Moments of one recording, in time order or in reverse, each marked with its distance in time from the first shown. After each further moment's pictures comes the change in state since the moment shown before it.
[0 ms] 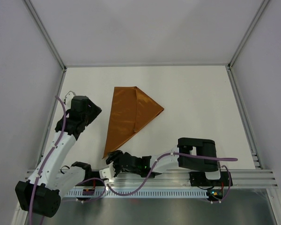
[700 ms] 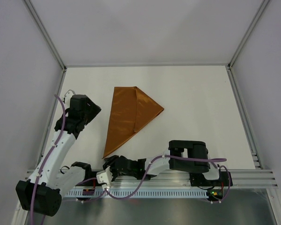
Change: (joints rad) left arm 0.021 0.011 0.013 0.003 0.016 0.025; right arm 0.022 0.102 0.062 -0.012 -0.071 0.019
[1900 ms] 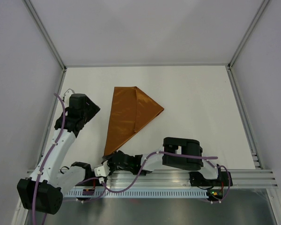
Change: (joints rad) left arm 0.029 0.021 0.006 0.014 0.006 0.039; right arm -0.061 0.092 0.077 0.035 -0.022 -0.007
